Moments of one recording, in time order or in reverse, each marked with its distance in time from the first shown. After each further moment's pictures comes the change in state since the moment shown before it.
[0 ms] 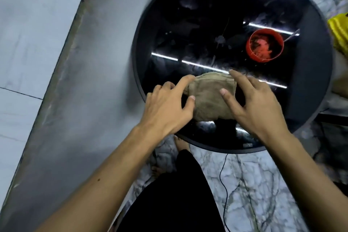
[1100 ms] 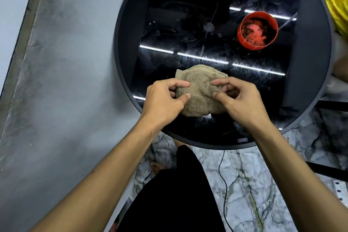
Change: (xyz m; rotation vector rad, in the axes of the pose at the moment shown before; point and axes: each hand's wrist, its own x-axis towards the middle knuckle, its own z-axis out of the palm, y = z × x) left_hand 0.028 -0.002 0.042 -0.545 0.075 -0.126; right_hand 0.009 0.022 0.037 0.691 -0.067 0.254
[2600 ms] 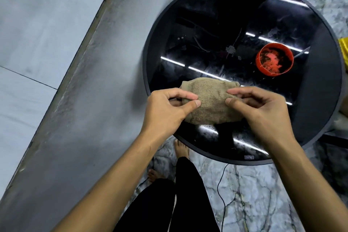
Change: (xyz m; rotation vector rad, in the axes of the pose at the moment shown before) left_hand -0.041 0.013 -0.041 -0.406 0.127 -0.027; right_hand -0.018 -0.059 -0.016 0.241 -0.063 -0.113
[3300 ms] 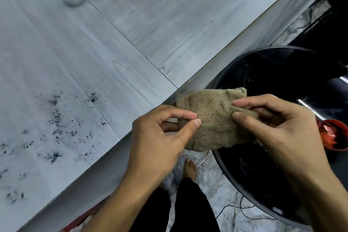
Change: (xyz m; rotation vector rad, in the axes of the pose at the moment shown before) left_hand -0.122 0.049 -0.129 -0.144 0.572 0.105; right_hand -0.029 -0.152 0.110 -0.074 -0.440 -0.305
